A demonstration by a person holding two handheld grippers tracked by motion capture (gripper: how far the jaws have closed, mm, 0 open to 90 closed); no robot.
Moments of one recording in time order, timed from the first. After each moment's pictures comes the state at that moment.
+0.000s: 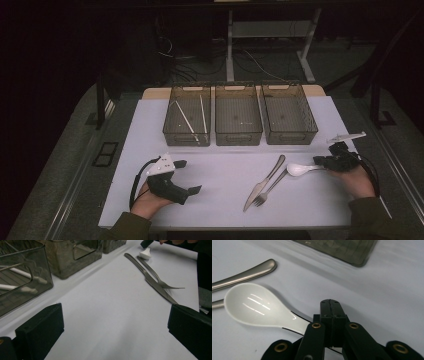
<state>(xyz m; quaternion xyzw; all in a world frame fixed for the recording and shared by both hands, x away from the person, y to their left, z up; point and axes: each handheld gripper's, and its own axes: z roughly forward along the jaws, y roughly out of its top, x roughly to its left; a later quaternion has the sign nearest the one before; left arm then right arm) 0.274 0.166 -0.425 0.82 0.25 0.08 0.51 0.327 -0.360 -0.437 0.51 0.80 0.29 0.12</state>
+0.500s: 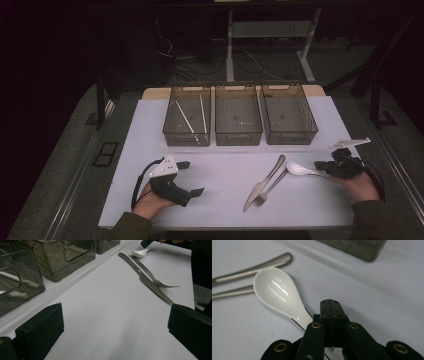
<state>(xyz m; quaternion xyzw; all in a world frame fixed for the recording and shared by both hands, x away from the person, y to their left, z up) 0.272 0.160 -0.427 0.83 0.23 0.08 0.51 0.308 -0.360 -0.430 0.49 0.81 0.30 0.12</state>
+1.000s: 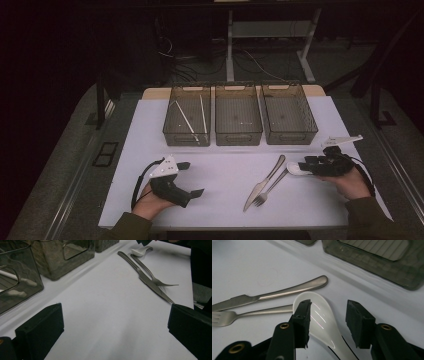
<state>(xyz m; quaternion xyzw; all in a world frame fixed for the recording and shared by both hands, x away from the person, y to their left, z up) 0.271 0.160 -0.427 0.83 0.23 0.08 0.50 0.314 -0.334 -0.427 0.44 0.81 0.37 0.07</state>
